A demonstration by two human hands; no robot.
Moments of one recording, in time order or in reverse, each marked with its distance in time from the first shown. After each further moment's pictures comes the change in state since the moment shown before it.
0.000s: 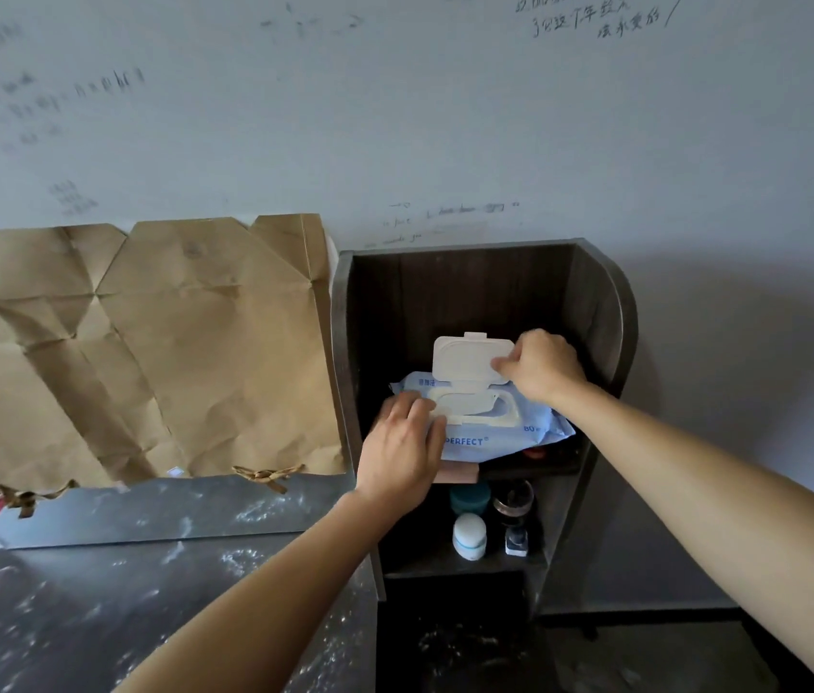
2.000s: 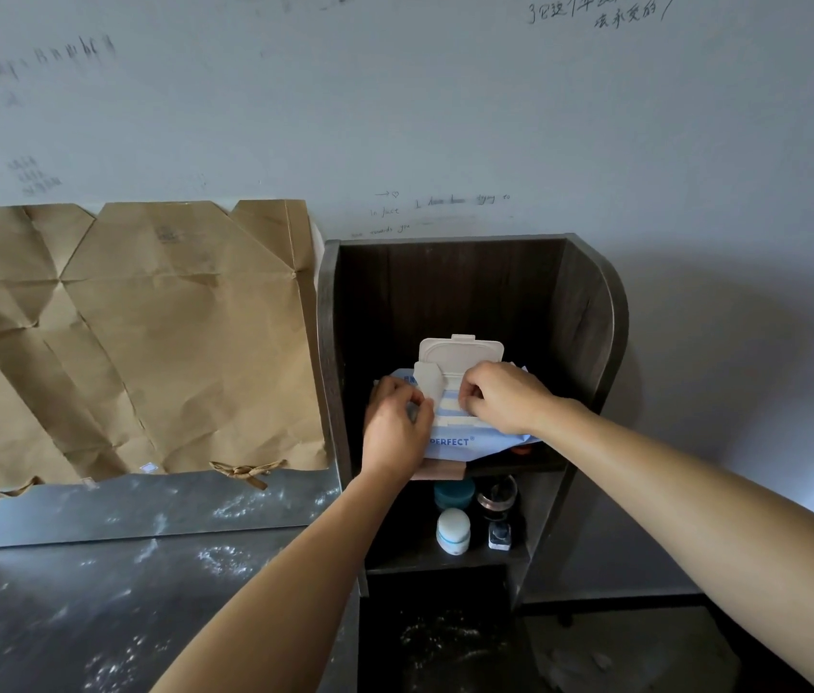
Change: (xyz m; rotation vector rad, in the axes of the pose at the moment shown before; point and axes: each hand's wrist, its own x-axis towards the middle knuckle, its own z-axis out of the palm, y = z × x) left_hand 0.026 -0.011 0.036 -0.282 0.084 -0.269; right_hand -0.015 0.005 0.024 -0.185 -0.293 -0.380
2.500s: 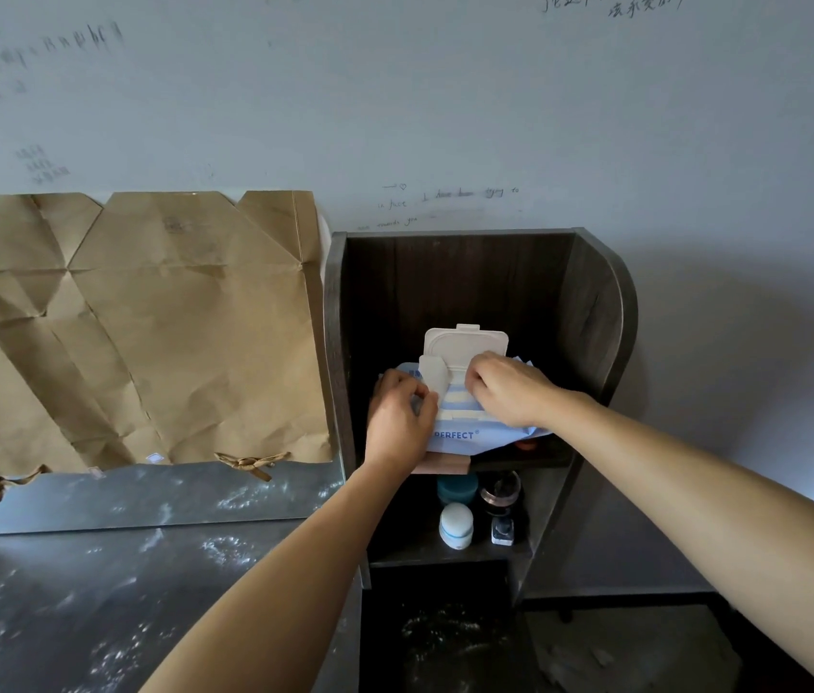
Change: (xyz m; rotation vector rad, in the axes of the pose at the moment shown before) left_hand 0.003 -0.002 0.000 -0.008 -0.018 -0.023; right_hand 0.005 0.000 -0.002 -0.039 -0.010 -0.011
